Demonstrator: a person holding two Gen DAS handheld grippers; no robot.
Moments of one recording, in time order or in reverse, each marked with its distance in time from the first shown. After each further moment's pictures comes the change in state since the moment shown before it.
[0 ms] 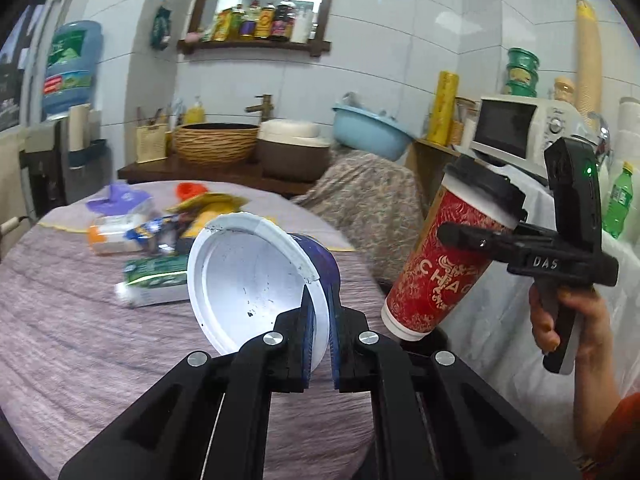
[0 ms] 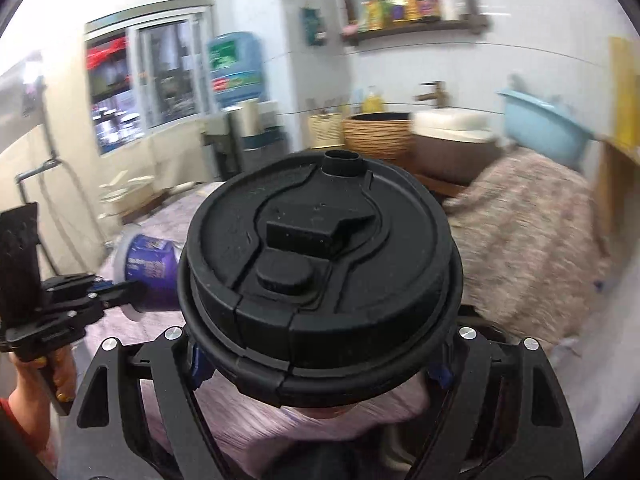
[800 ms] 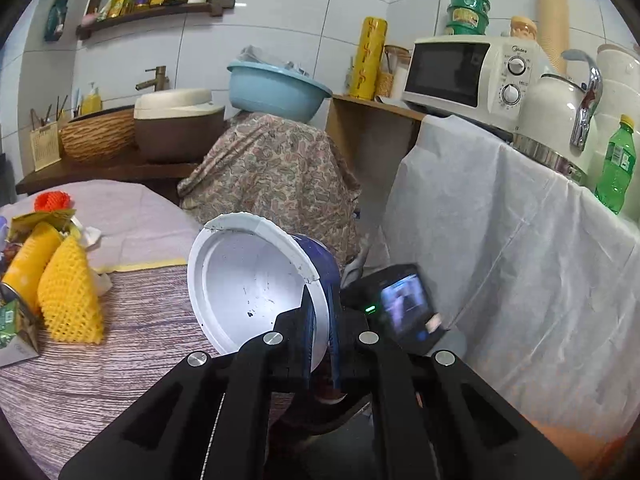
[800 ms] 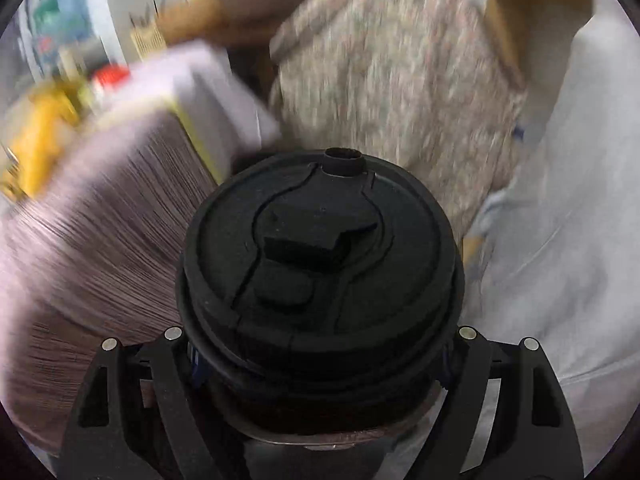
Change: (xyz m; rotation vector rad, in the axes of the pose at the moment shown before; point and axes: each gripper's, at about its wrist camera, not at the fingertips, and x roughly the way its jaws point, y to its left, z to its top) left arm 0.142 -0.120 0.012 0.102 0.123 -0.218; right arm 0.158 -0.174 -0.135 0.260 0.418 -0.328
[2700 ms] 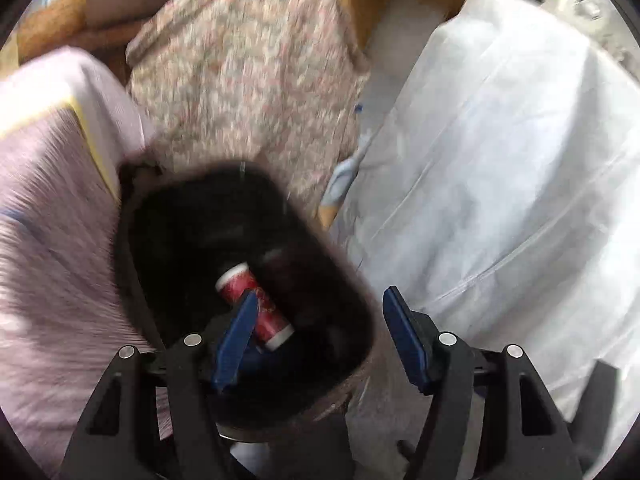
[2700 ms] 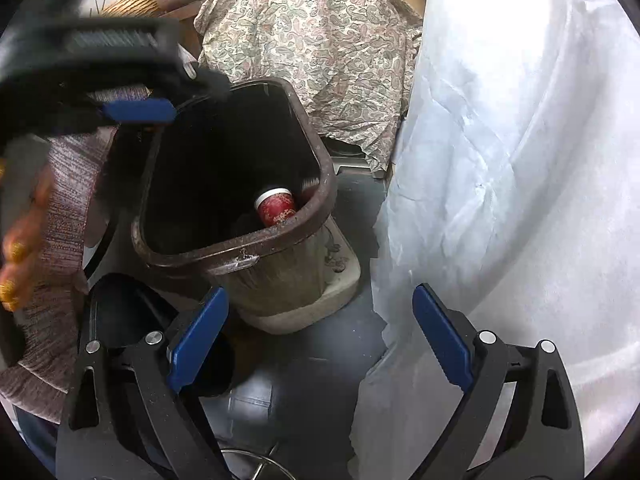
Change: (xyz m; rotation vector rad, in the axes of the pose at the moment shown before) left arm 0.161 -0.019 -0.051 -0.115 0.324 -0.045; right arm -0.078 -0.041 -0.153 0.172 -0.004 -0.184
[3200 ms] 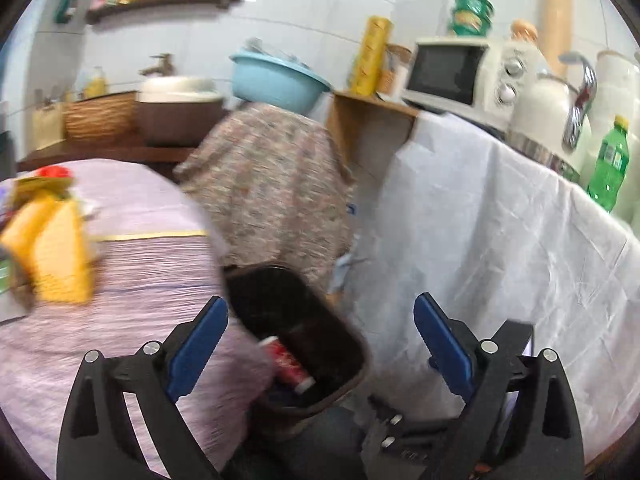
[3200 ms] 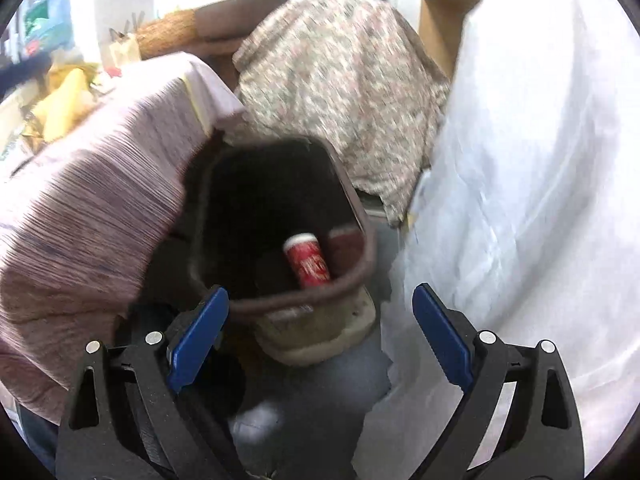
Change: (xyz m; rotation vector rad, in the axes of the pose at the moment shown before) left arm -0.185 0.011 -0.026 0.049 -0.335 0.044; right arm -0.051 0.043 0.021 -0.084 -0.157 0.041
